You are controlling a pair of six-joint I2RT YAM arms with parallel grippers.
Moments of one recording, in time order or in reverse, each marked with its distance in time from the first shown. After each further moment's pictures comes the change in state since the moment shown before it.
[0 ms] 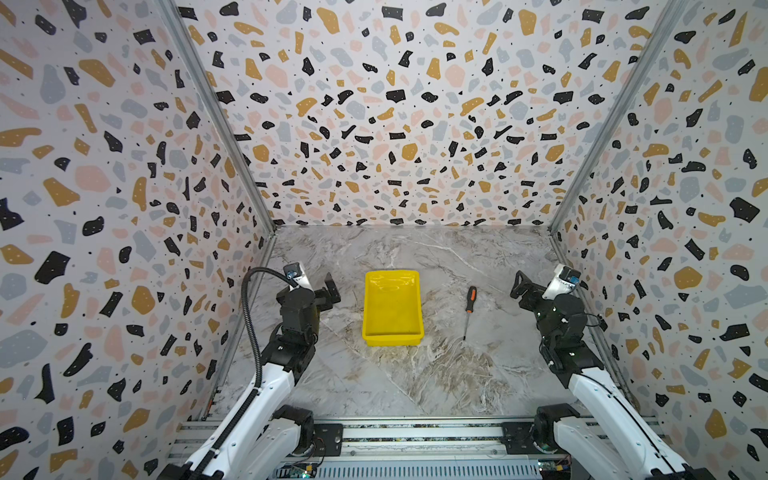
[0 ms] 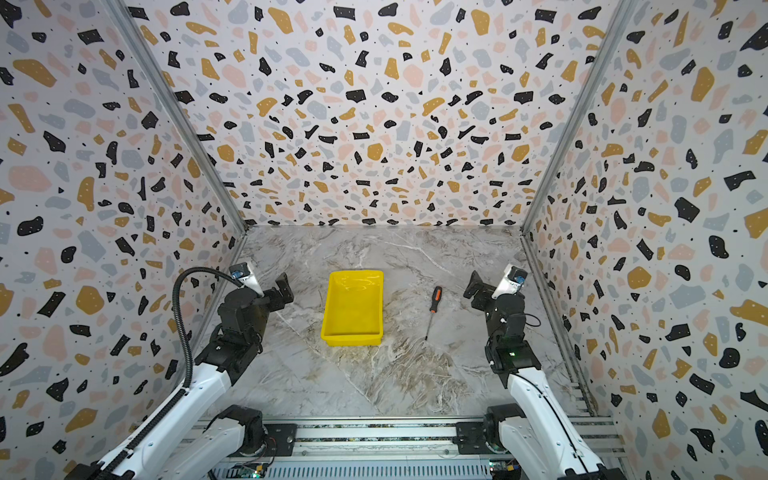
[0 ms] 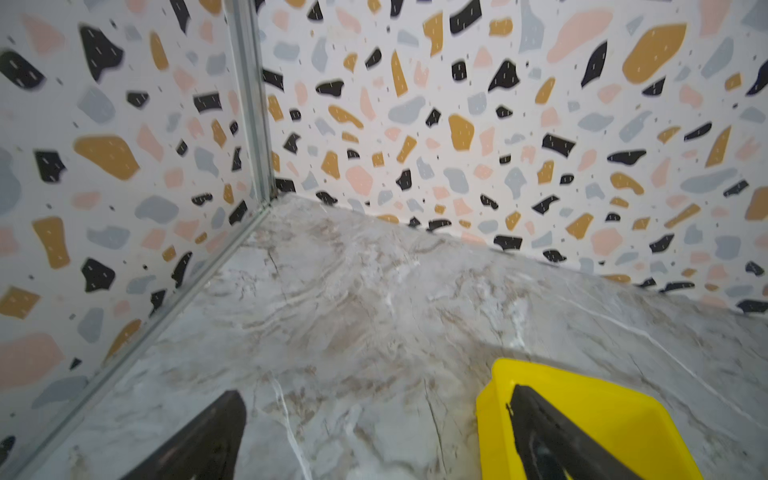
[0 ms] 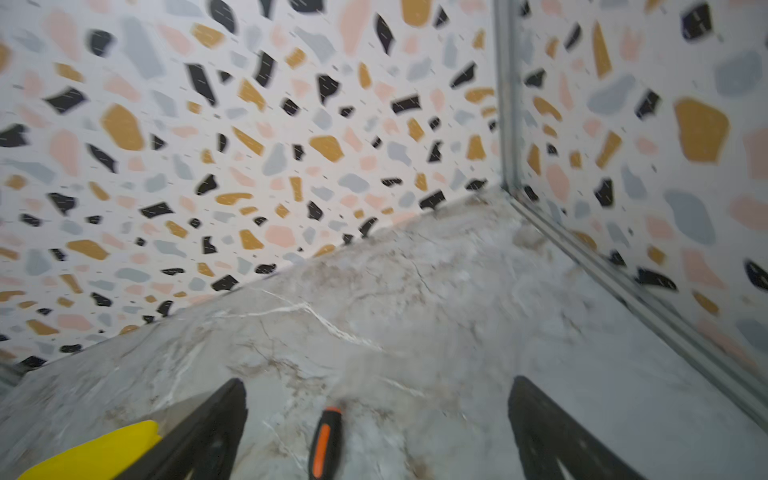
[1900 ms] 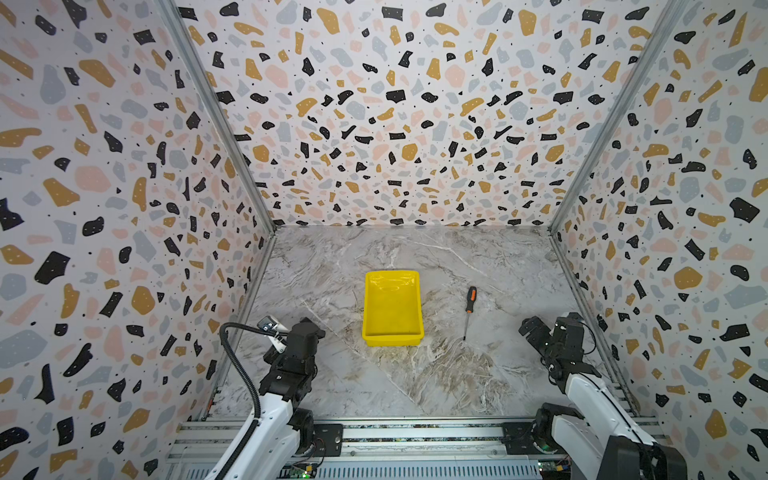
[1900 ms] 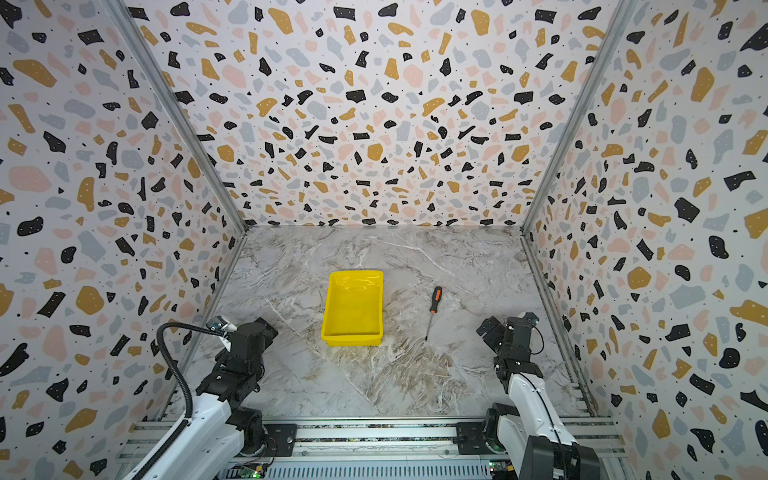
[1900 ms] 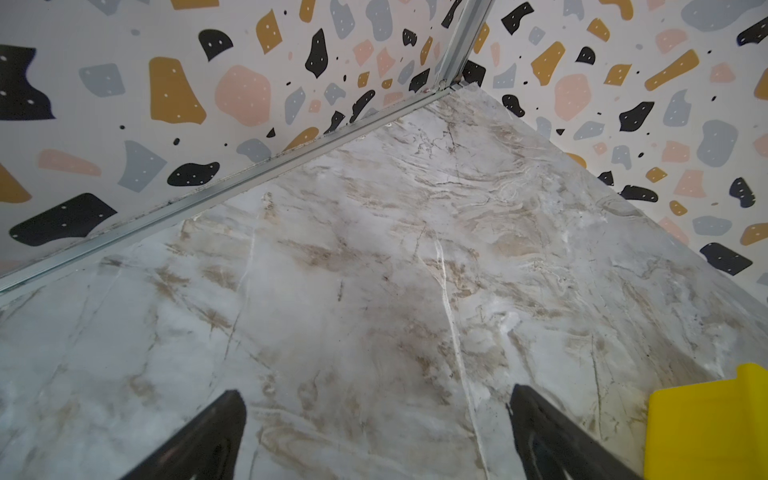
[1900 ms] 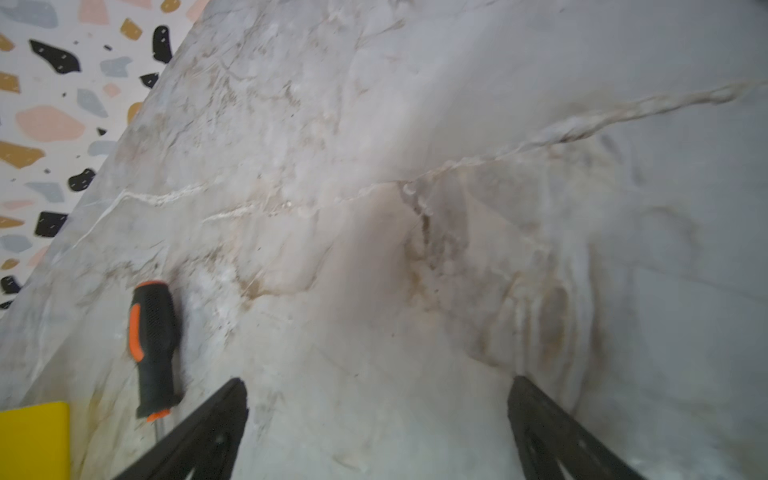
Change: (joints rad) left arm 0.037 -0.173 -0.229 -0.285 -0.294 -0.466; right arm -0.195 0.082 -0.183 -0.161 -0.248 0.201
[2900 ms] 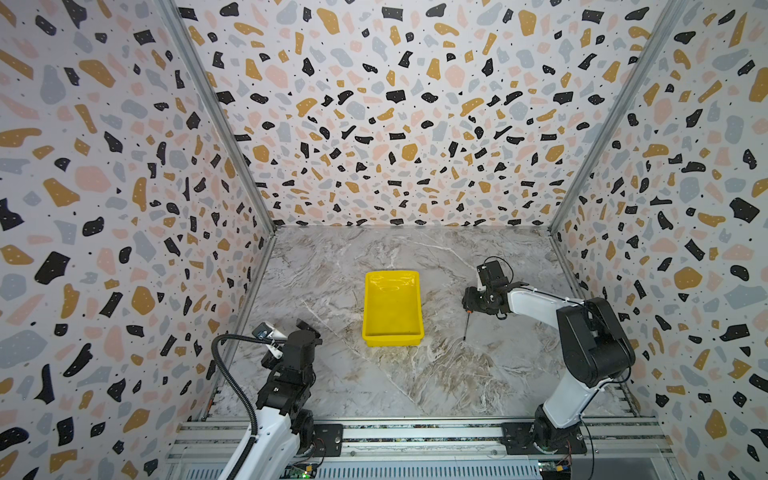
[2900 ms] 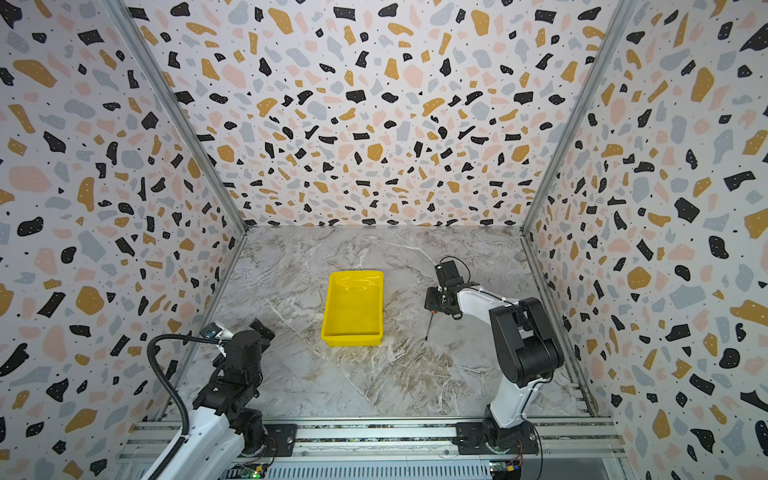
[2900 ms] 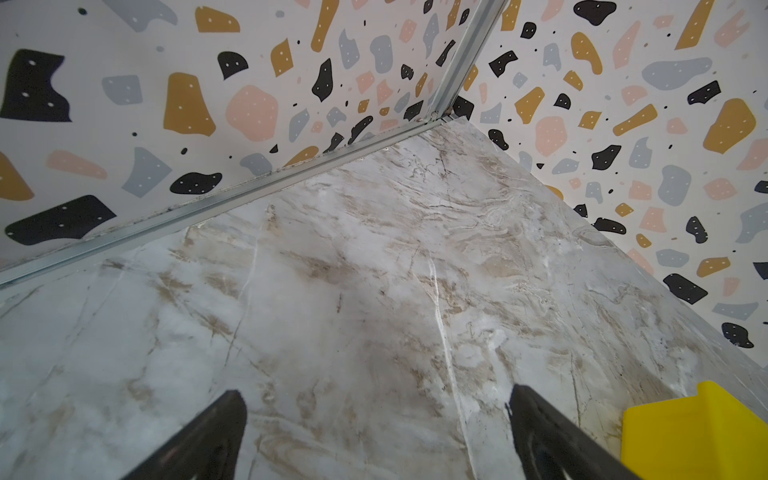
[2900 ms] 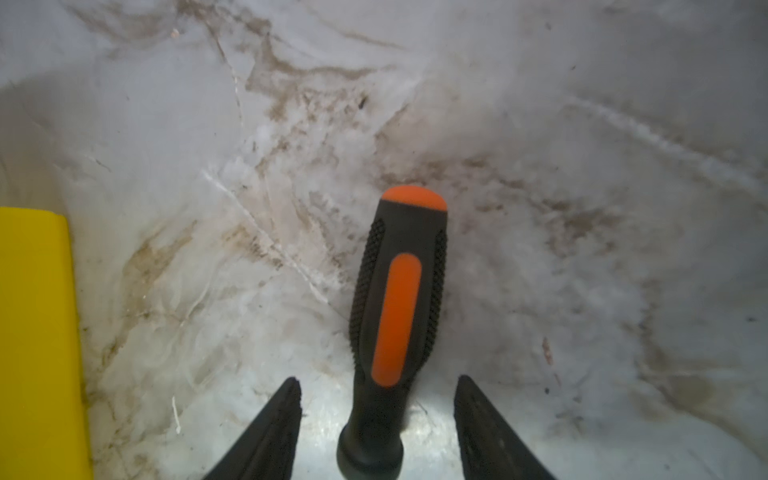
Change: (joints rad) left arm 0.000 -0.146 -0.060 0.018 -0.021 -0.009; right arm 0.468 0.845 0.747 -0.245 0.033 -0.180
